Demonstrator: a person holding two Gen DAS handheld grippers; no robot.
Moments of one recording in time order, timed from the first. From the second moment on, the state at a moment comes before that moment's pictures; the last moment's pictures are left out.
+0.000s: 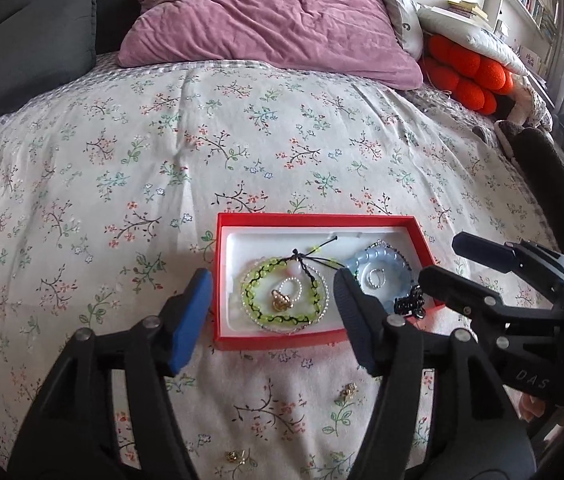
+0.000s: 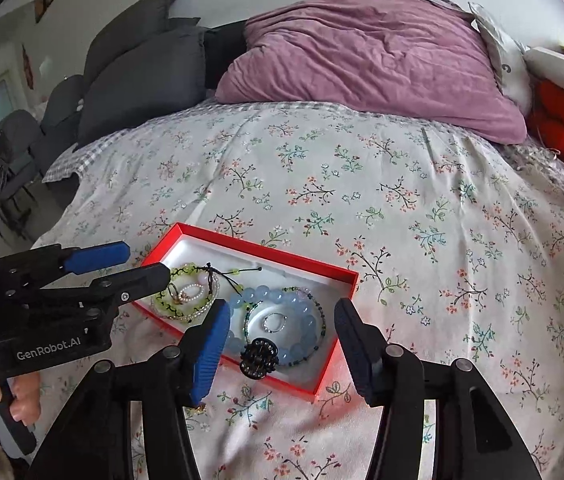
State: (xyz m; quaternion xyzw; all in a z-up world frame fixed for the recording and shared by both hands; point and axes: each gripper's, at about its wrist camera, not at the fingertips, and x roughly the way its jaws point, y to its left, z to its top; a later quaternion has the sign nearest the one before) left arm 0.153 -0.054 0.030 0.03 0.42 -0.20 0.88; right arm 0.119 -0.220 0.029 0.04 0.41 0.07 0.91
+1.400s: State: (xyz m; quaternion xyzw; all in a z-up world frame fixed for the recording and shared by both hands) left arm 0.055 0.001 -0.046 0.12 0.49 -0.24 0.83; right arm 0.037 -0.186 -0.027 -0.08 0.48 0.10 0.87
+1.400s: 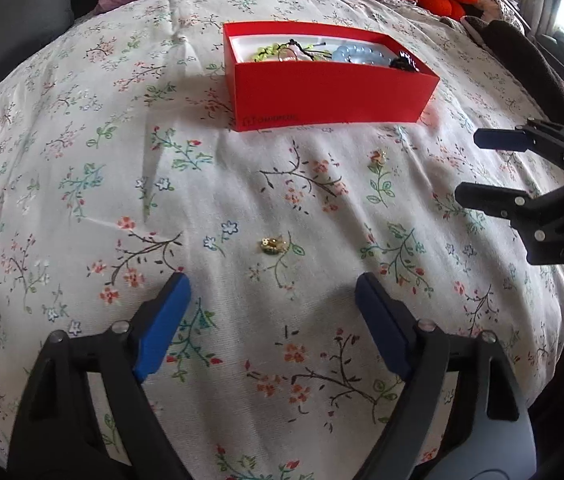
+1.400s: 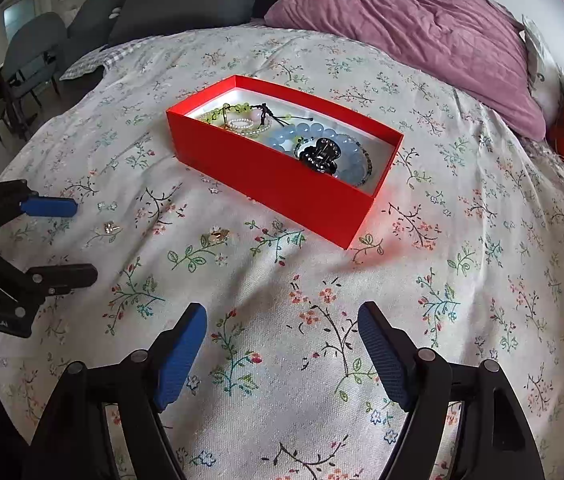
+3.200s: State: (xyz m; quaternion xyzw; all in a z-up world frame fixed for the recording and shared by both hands) left arm 0.066 0.003 -0.045 0.08 0.48 -0.24 0.84; right arm 0.077 -0.135 -0.051 -0.08 0.47 0.17 0.86
